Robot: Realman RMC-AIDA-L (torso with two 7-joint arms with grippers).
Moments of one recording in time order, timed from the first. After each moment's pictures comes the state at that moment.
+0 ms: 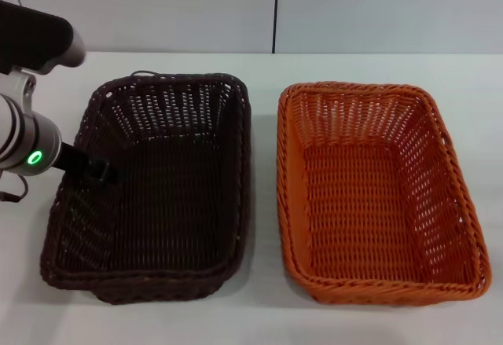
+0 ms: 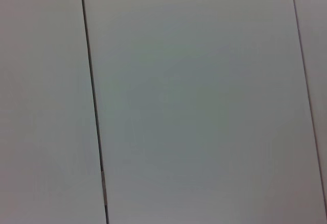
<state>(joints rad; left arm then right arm) -0.43 -2.06 -1.62 -1.47 2.89 -1.27 0.12 0.23 2.08 -2.01 -0.48 -2.00 1.10 2.95</state>
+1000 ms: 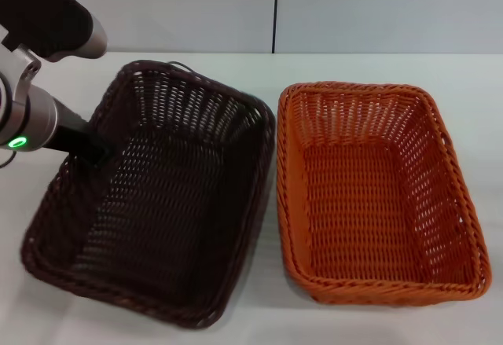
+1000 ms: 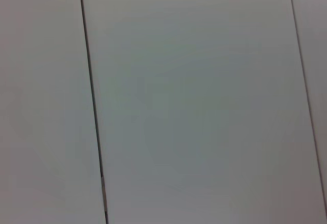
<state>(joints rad) -0.41 -2.06 -1.64 -1.65 2.85 -1.34 0.51 0.23 2.08 -2.01 -0.48 -2.00 1.11 2.95</state>
